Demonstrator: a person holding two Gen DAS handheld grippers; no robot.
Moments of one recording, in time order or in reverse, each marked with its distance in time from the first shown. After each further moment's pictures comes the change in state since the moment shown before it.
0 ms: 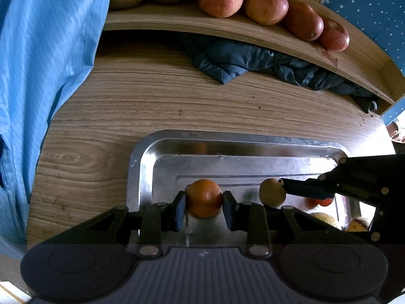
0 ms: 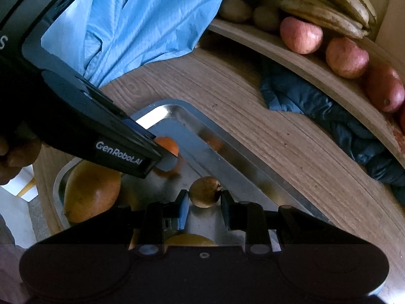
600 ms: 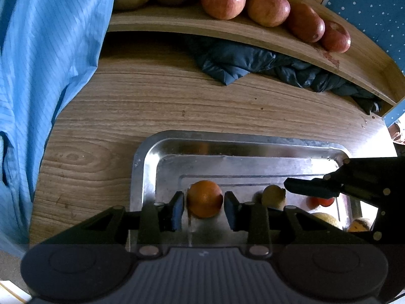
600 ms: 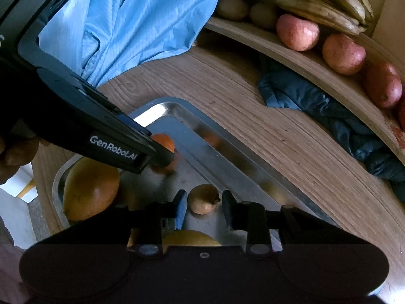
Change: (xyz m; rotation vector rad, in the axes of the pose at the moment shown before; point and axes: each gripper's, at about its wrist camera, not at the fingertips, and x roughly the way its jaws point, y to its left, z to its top) left arm -0.002 0.001 -0.004 -0.003 -0.016 0.012; right arm -0.001 0.000 -0.002 0.015 0.003 -0.009
